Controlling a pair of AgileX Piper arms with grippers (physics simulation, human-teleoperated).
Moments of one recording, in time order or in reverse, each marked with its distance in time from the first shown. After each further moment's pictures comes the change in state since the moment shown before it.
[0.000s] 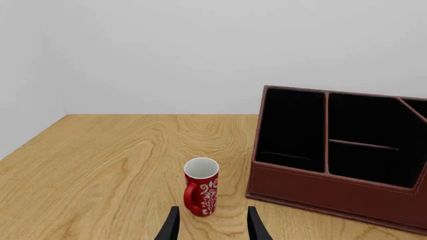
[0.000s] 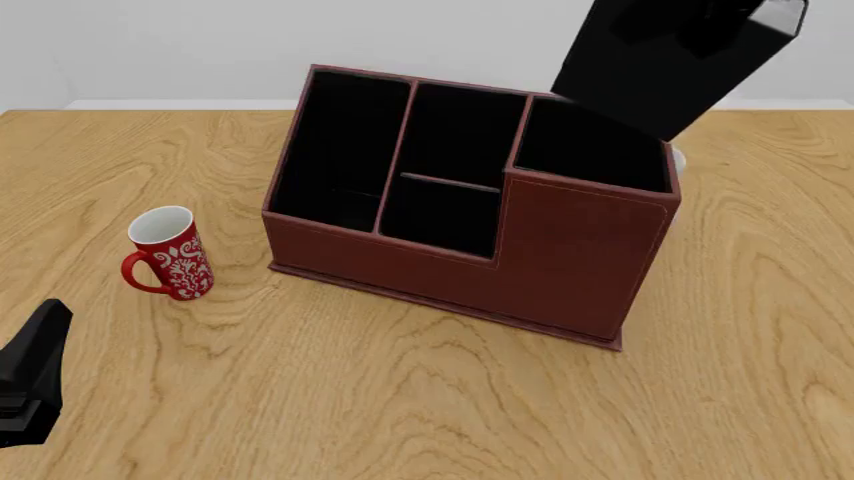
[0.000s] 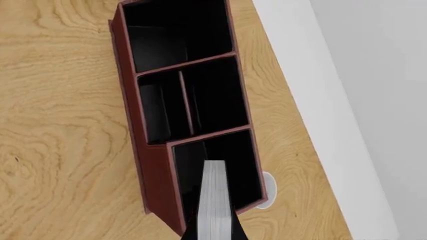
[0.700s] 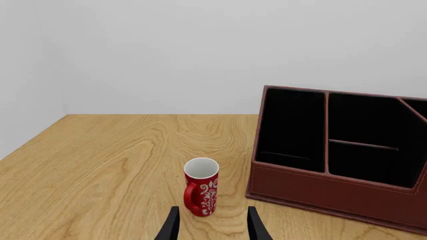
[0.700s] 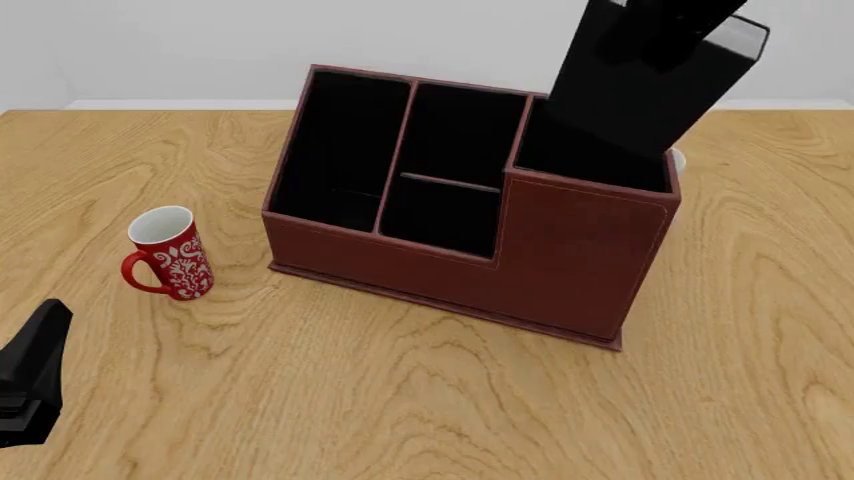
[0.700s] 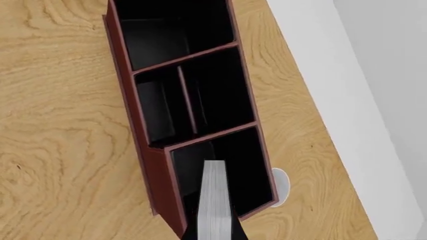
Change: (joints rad) left arm 0.000 0.000 0.000 0.000 0.000; right arm -0.019 0.064 0.005 -0.010 0.056
